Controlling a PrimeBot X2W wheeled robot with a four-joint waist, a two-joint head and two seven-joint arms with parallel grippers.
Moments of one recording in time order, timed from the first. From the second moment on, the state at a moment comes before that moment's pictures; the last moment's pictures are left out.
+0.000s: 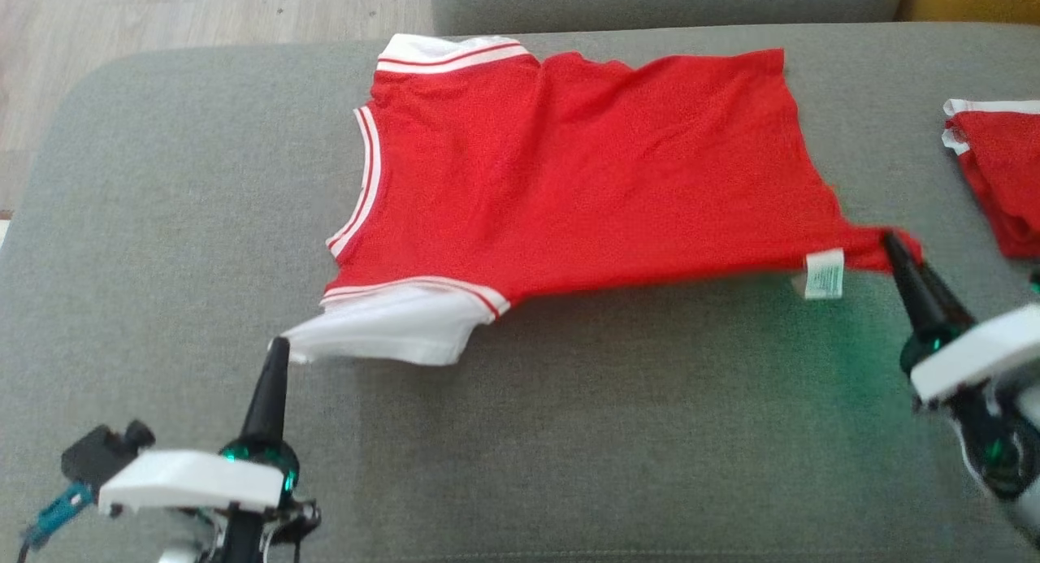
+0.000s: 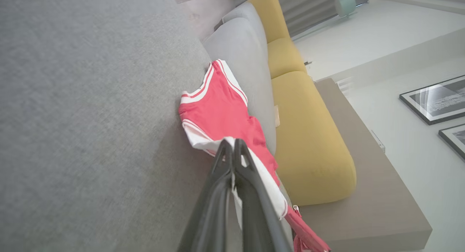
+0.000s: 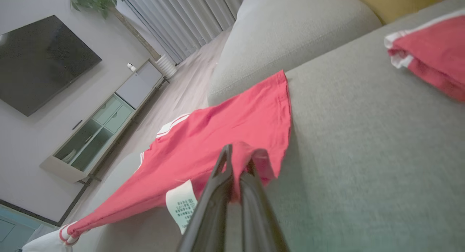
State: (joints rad) left arm 0.02 0.28 -0.34 0.03 -1.38 0.01 -0.22; right arm -0.43 -0.70 0.78 0.40 1.40 0.13 -0.24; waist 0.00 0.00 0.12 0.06
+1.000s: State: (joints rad) left arm -0.45 0.12 -0.30 0.28 -1.40 0.06 -0.22; right arm -0.63 -0.63 0.72 0.49 1.27 0.13 -0.16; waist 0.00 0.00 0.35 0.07
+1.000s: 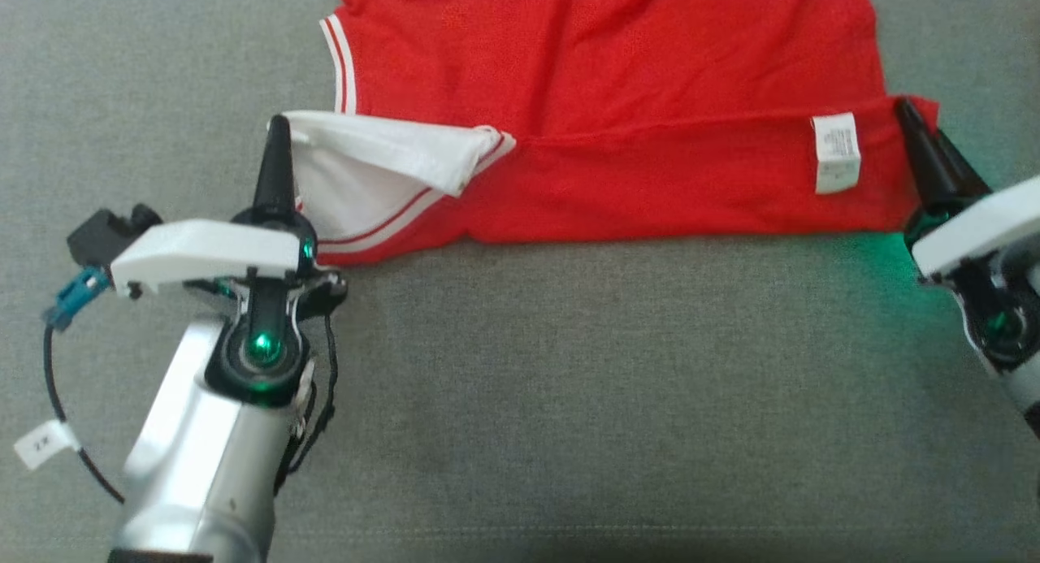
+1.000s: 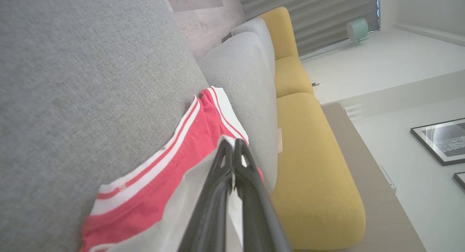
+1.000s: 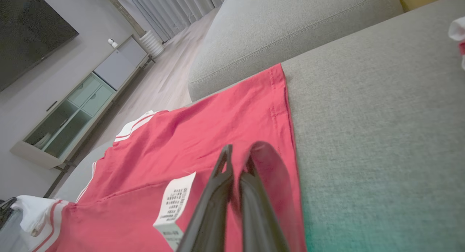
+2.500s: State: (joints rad) left arm -0.40 0.16 -0.43 0.64 -0.79 0.00 -0.26; right arm -0.50 -0.62 0.66 0.46 1.25 0.13 -0.21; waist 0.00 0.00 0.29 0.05
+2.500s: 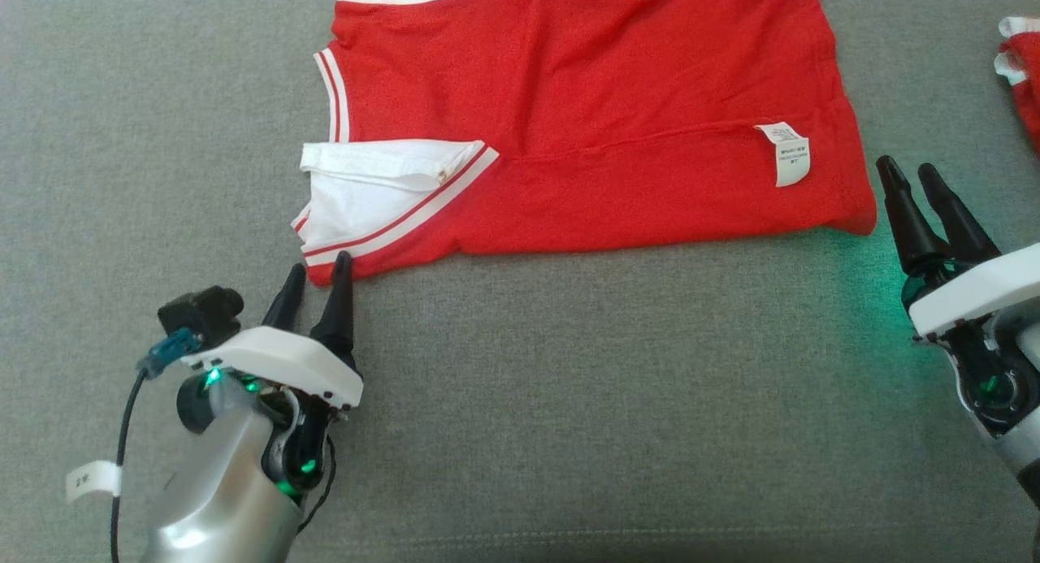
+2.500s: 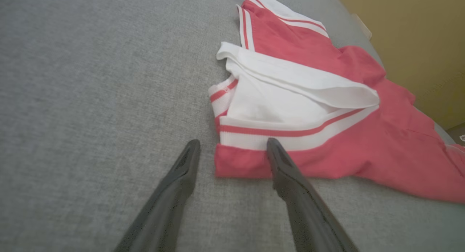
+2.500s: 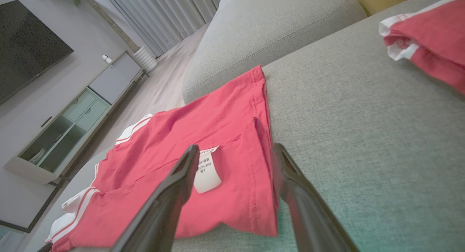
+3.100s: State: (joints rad) left arm -0.44 0.15 -0.47 0.74 -0.65 -0.05 -0.26; right arm -0.51 -0.49 0.65 0.71 1.15 0.13 -0.08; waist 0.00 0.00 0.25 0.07
